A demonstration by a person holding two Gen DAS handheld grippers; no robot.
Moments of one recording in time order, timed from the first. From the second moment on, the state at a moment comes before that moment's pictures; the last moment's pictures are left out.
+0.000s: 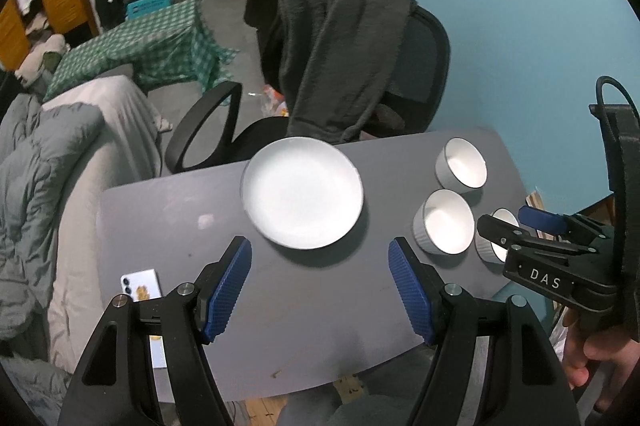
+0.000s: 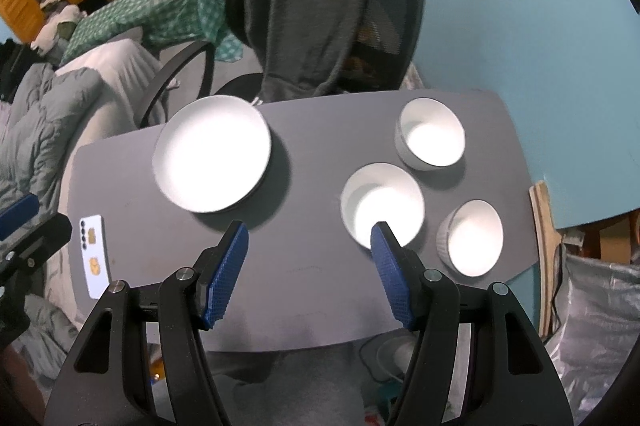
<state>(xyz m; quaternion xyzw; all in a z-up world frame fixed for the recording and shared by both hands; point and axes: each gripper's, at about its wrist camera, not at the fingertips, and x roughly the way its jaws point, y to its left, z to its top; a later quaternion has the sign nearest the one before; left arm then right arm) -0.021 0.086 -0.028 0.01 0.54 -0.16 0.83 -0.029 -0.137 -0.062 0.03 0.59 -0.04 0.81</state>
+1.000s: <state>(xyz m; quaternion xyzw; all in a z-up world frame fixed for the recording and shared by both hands) -0.019 -0.096 -0.090 0.05 0.60 -0.17 0.78 -0.023 -0.317 -0.097 0.06 0.62 -0.06 0.78</state>
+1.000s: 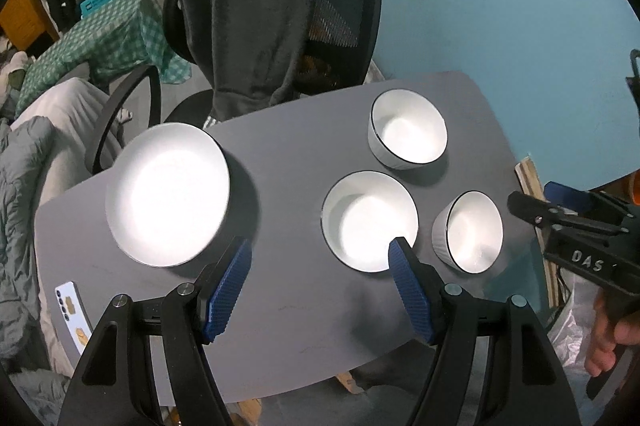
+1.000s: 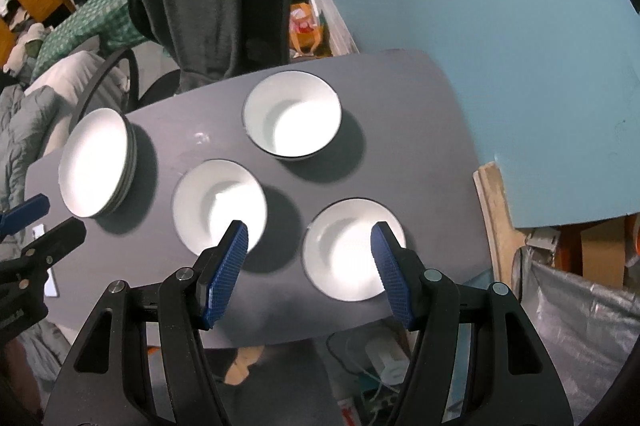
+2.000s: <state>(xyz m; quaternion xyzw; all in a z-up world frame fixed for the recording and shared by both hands) -0.008 -0.118 -0.186 0.06 0.64 -0.11 0.76 0.025 -0.305 -0.207 0.05 0.66 0.10 0.74</state>
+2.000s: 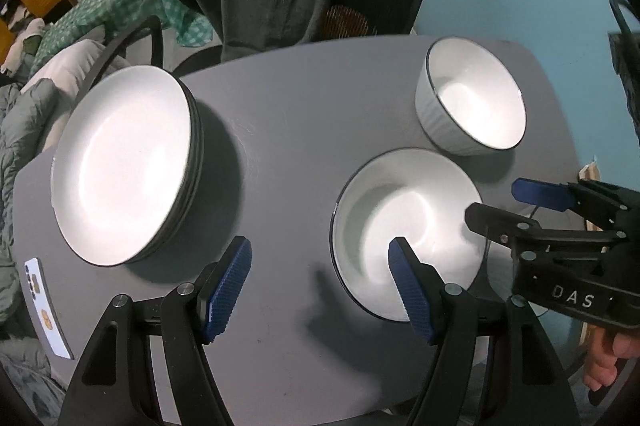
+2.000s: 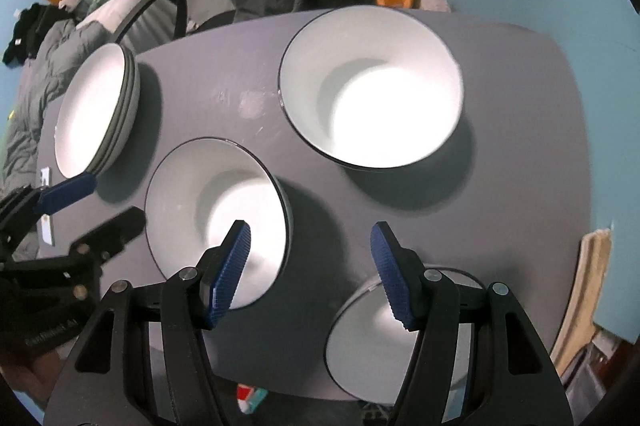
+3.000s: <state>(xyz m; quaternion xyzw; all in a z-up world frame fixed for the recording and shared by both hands) 0.009 -0.117 -0.237 0.01 0.70 -0.12 0.71 0.026 -0.298 -0.233 0.05 0.70 0.12 0.71</state>
